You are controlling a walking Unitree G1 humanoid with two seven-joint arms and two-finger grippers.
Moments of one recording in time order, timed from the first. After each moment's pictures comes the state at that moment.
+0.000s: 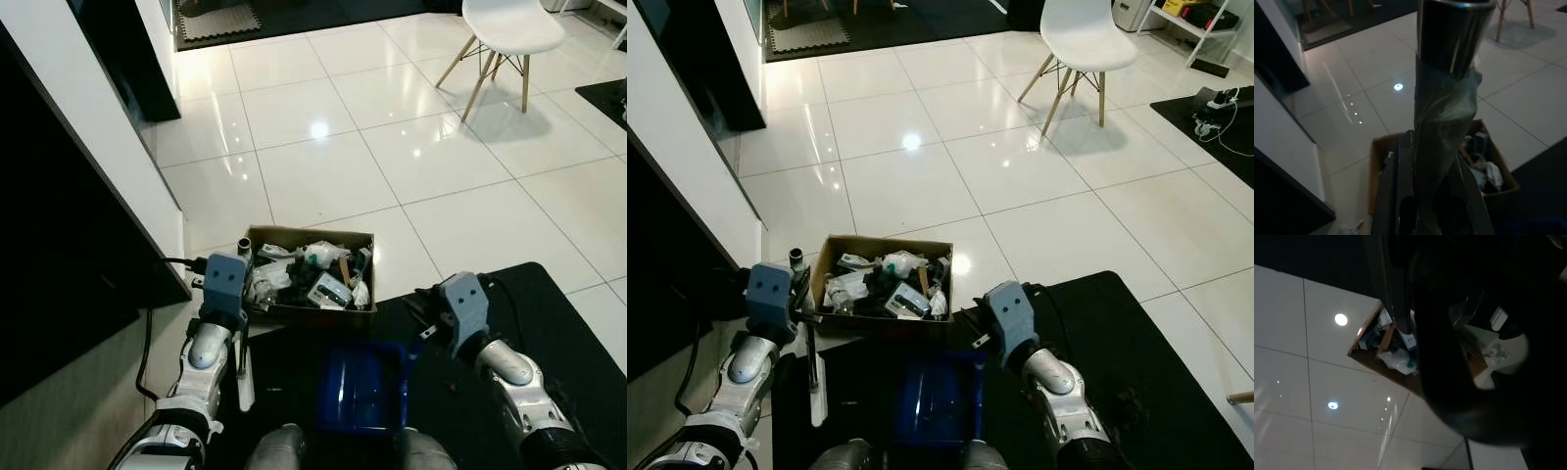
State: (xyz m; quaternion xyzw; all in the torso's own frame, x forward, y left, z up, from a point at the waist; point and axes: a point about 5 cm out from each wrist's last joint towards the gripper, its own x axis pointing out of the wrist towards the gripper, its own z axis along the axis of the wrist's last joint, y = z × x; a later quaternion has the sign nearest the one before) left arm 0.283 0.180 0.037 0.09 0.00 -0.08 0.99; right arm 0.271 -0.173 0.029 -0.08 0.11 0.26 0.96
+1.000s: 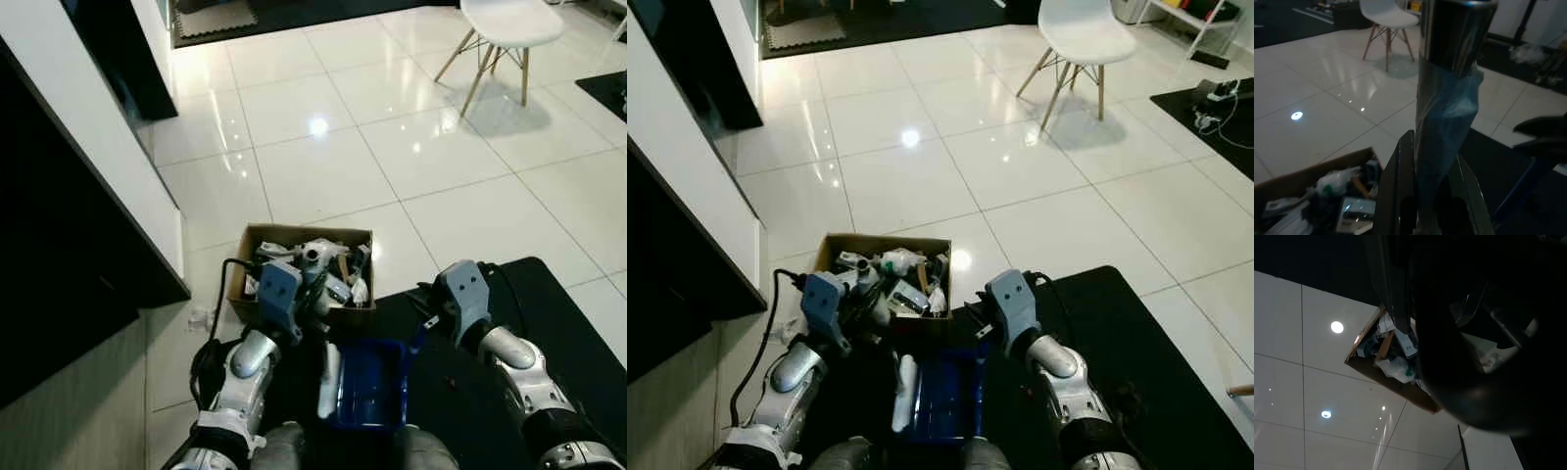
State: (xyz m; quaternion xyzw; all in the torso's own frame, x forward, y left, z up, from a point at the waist) left arm 0.271 0.097 0.058 -0.02 -0.05 -0.29 0.95; right arm 0.283 -0.178 0.033 -0.10 0.12 0.27 0.95
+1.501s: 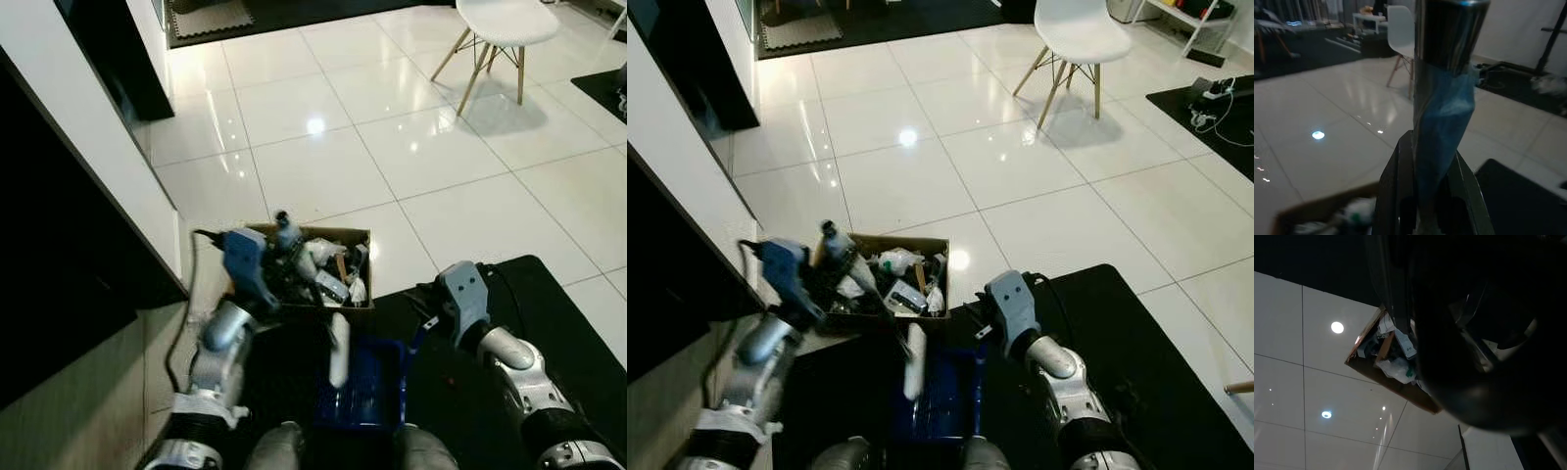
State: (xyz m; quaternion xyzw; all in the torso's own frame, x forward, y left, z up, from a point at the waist) left arm 0.293 0.155 0.105 0.00 -0.11 -0.23 0.97; right arm 0.283 -0.177 0.032 -0.10 0.12 0.27 0.95
